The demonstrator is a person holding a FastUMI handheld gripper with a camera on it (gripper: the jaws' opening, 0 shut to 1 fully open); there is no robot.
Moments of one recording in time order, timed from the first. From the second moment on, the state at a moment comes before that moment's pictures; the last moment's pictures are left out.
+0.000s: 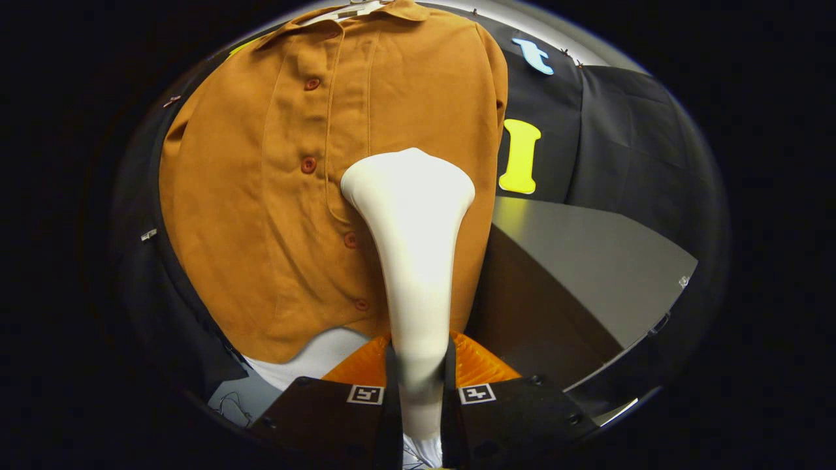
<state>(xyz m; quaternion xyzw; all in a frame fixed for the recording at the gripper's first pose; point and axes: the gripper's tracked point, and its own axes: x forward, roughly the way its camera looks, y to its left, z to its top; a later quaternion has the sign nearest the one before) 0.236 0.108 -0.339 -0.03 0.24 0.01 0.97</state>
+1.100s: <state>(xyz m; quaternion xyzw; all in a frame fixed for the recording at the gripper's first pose) 0.143 0.132 -0.229 0.00 0.16 0.05 0.99</state>
